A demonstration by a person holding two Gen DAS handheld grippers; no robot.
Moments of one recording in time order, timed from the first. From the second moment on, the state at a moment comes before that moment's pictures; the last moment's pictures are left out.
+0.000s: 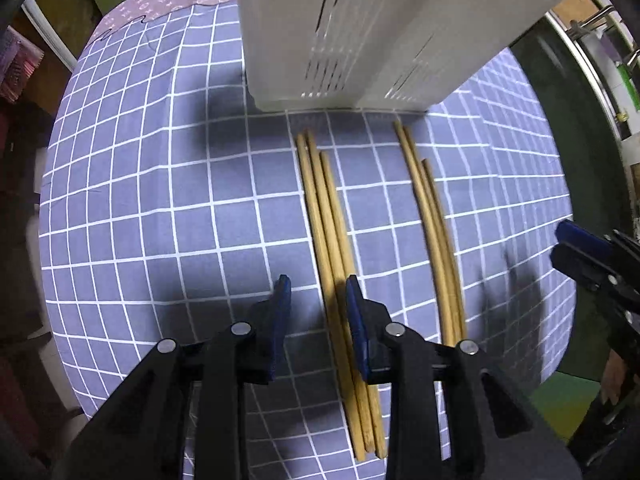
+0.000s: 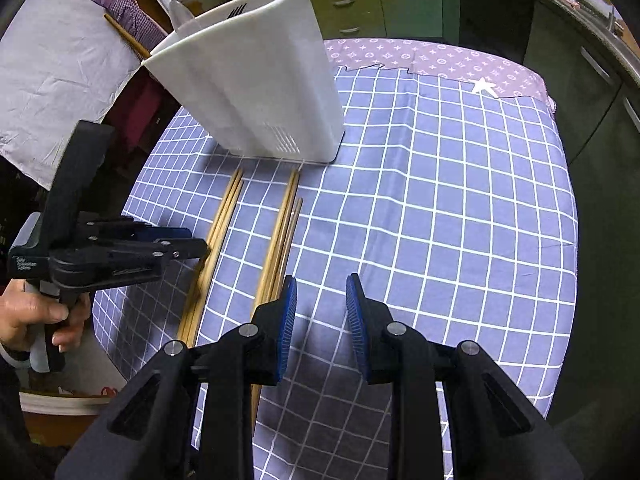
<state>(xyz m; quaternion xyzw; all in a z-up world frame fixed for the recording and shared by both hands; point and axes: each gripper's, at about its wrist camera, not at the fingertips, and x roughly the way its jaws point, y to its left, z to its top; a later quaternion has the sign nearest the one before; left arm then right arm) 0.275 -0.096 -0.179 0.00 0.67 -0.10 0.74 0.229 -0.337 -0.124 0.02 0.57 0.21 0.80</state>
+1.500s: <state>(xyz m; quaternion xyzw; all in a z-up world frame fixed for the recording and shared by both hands) 0.294 -0.109 -0.187 0.01 0.69 -0.09 0.72 0.236 -0.313 -0.143 0.00 0.61 0.21 0.77</state>
